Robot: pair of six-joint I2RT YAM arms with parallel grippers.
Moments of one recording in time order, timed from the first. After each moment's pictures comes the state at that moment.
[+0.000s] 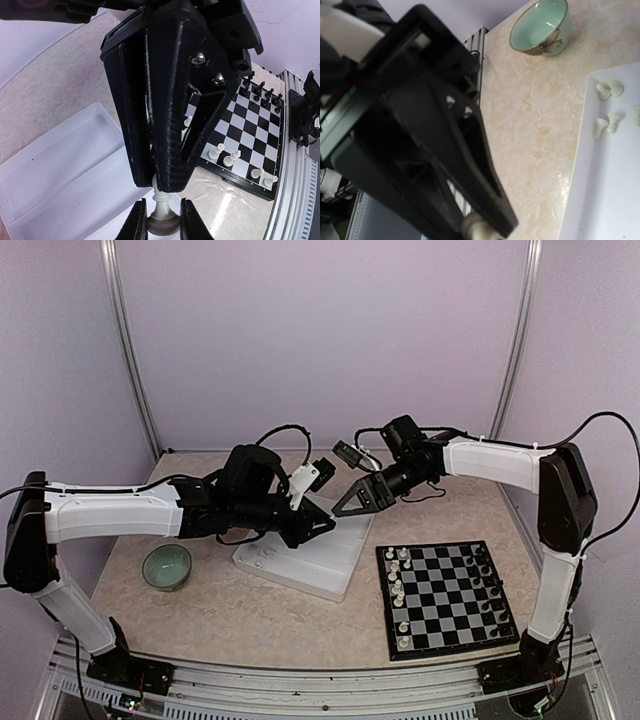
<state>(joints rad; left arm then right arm) -0.94 1.58 1.13 -0.07 0.18 -0.02 0.60 1.92 1.54 -0.58 -1.22 -0.17</state>
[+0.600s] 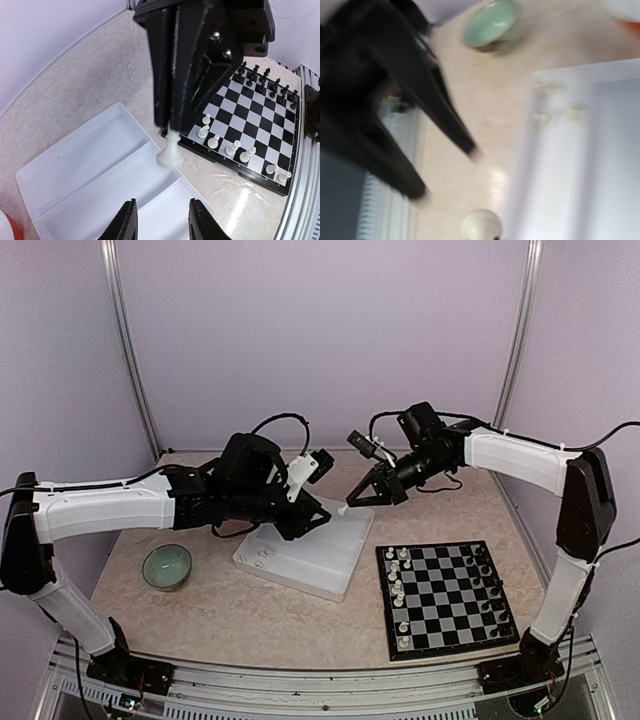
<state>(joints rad) -0.94 1.57 1.18 -0.17 0.09 0.03 0.57 1.85 1.54 -0.64 -1.05 -0.30</state>
